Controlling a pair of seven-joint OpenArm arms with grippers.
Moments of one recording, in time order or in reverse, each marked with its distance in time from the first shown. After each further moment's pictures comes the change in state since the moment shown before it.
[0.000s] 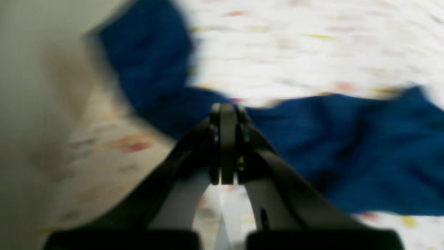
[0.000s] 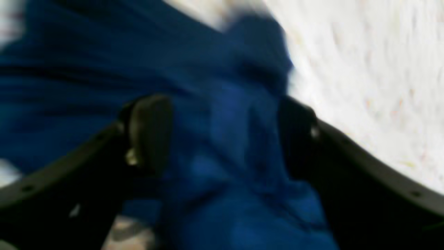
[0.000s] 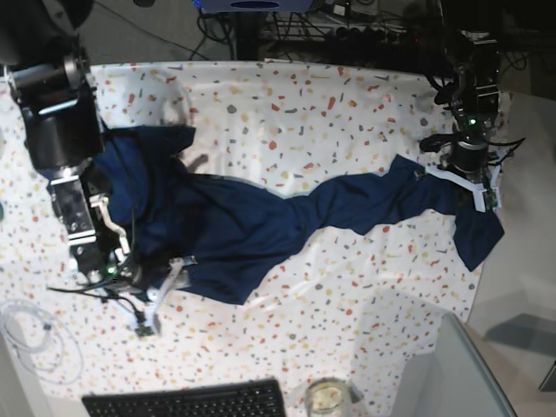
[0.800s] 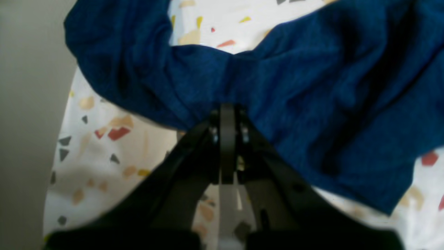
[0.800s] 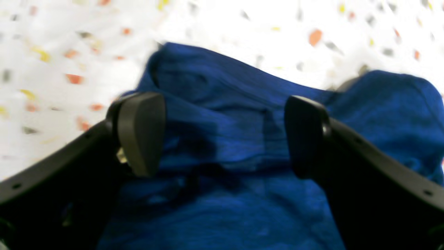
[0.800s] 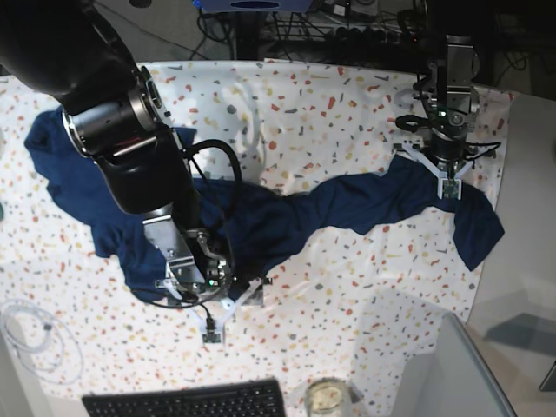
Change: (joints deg) left arm -1.7 2.5 3.2 -9.3 19.1 -1.0 -2.5; right arm 12.6 -15.2 -4.6 -34.8 3.9 -15.6 27.8
